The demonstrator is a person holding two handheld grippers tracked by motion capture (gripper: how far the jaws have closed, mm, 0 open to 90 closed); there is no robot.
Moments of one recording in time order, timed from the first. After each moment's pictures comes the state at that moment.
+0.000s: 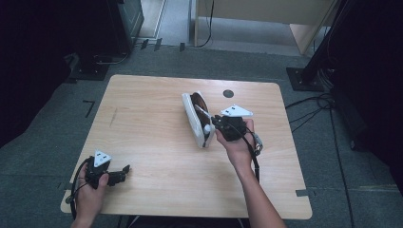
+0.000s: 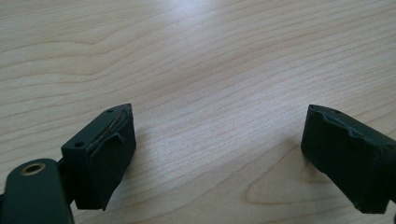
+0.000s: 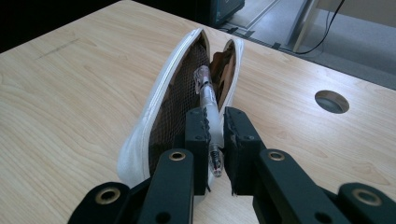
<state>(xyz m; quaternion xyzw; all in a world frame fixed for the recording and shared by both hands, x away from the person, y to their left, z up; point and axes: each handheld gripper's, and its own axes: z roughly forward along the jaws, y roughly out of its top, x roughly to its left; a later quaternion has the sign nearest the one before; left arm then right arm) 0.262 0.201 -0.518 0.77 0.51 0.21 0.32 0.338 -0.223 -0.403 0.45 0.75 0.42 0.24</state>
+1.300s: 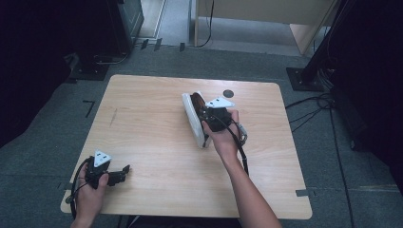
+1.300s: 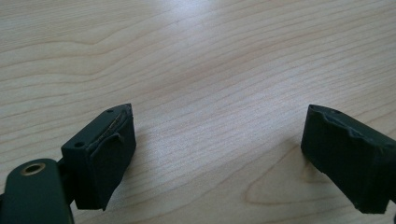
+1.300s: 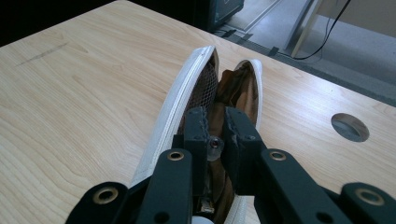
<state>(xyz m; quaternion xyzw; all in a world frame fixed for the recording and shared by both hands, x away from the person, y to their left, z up) 0.262 0.201 -0.518 0.77 0.51 0.21 0.32 0.373 -0.186 -0.410 0.44 0.76 0.41 0.25</state>
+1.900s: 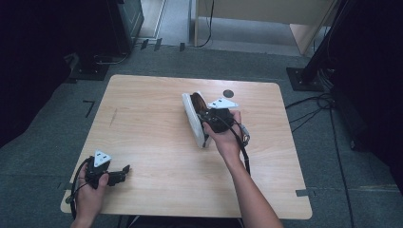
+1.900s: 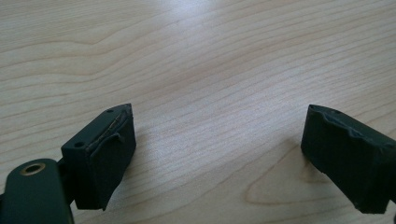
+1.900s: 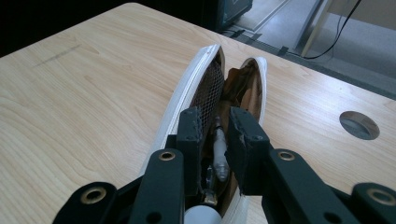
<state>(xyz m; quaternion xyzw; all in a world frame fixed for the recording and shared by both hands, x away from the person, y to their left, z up) 0.262 0.201 -0.518 0.77 0.51 0.21 0.32 0.368 -0.195 -0.408 0.44 0.76 0.43 0.23</state>
